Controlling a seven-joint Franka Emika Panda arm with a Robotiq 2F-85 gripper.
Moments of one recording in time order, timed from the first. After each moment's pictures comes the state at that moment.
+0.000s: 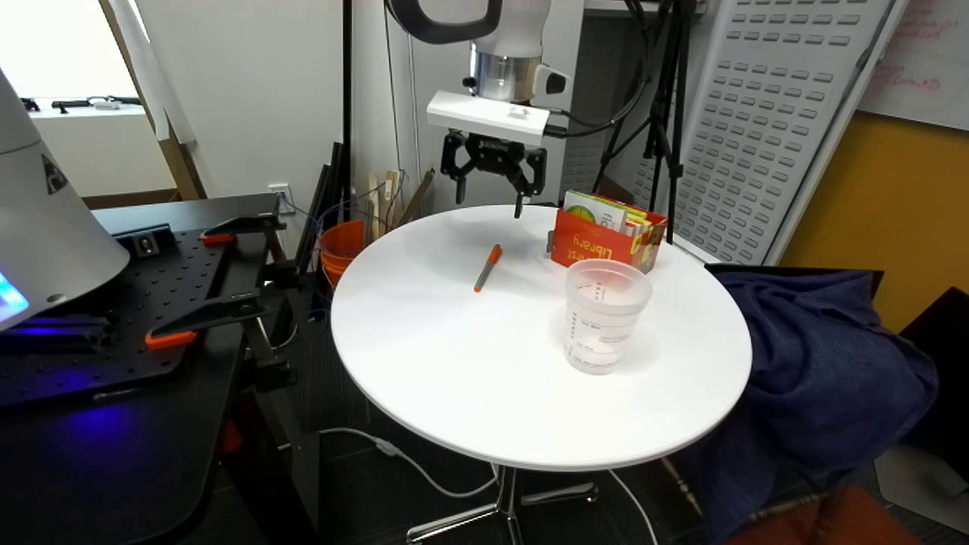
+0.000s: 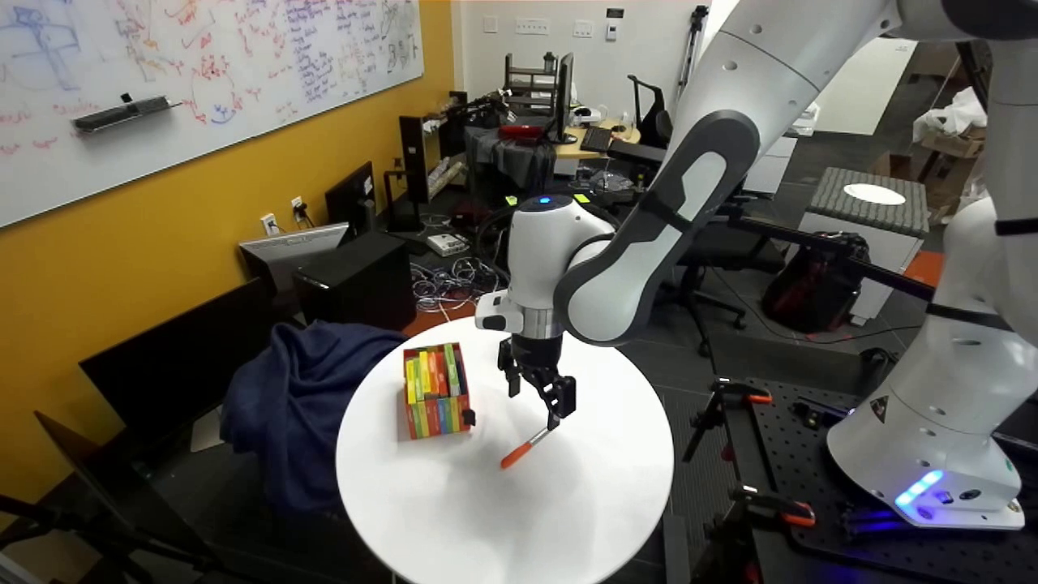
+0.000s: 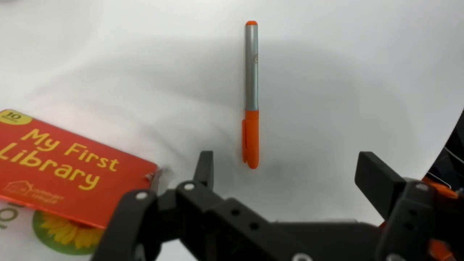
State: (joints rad) arm -0.13 0.44 0.14 -2.27 0.10 2.69 -1.02
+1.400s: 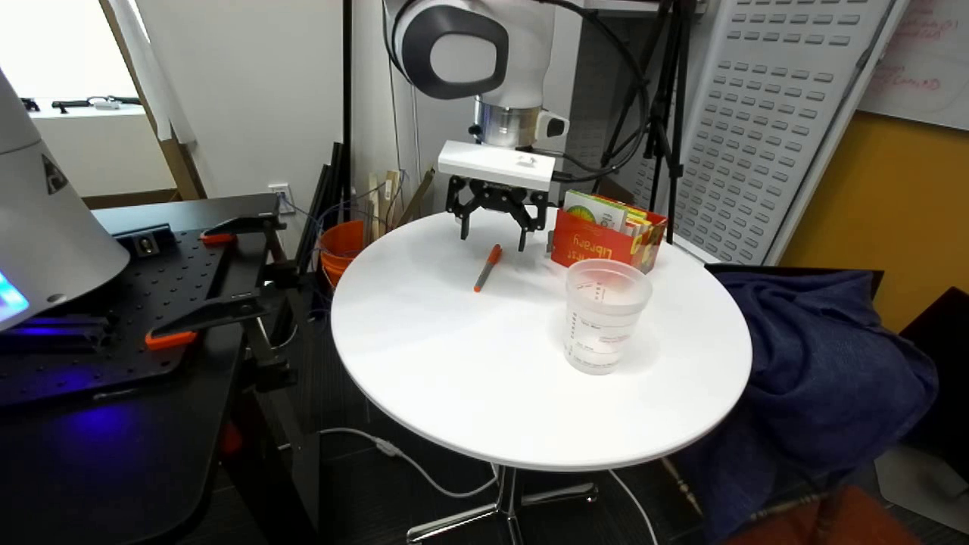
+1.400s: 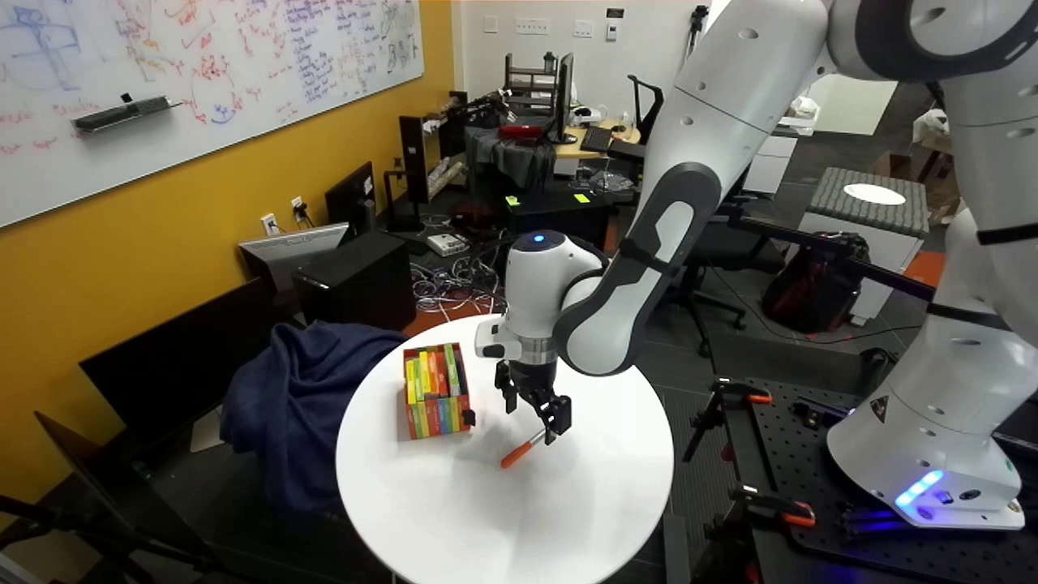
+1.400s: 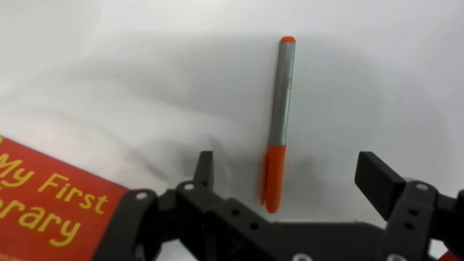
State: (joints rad) arm -0.15 0.59 0.14 -2.22 -0.01 2.79 -1.02
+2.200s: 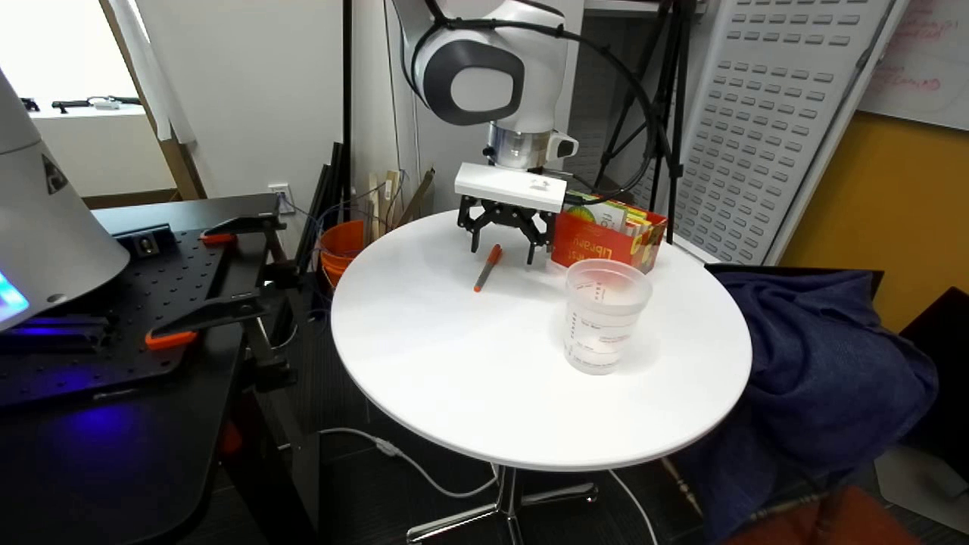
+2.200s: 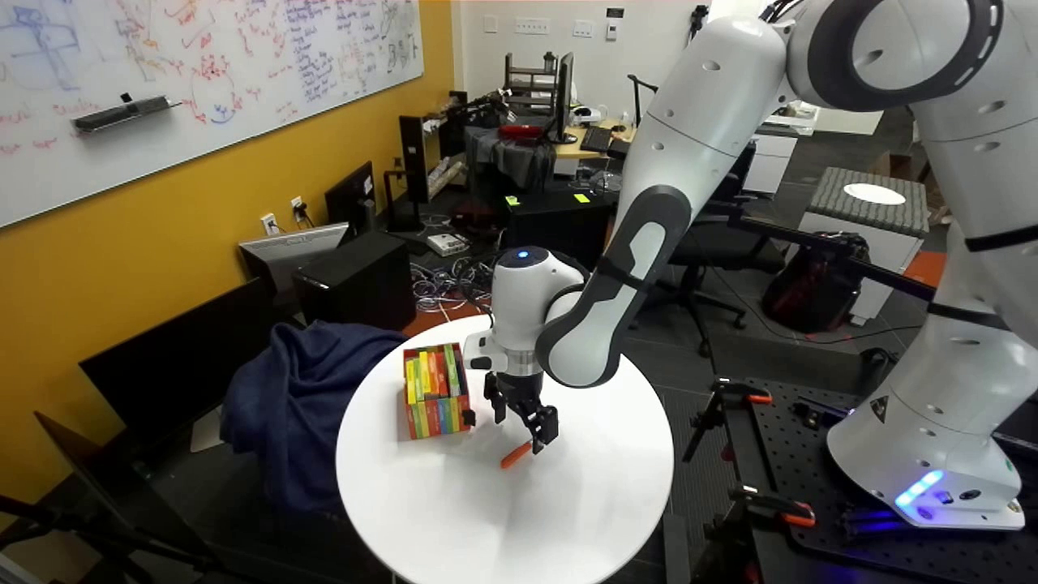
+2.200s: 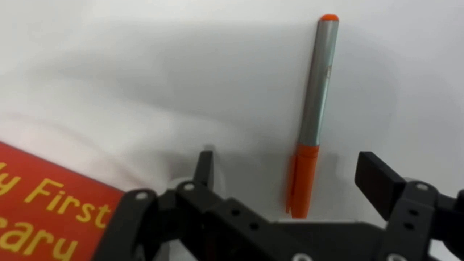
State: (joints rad) arm -0.17 0.70 0.15 -2.12 -0.04 2.79 -1.02
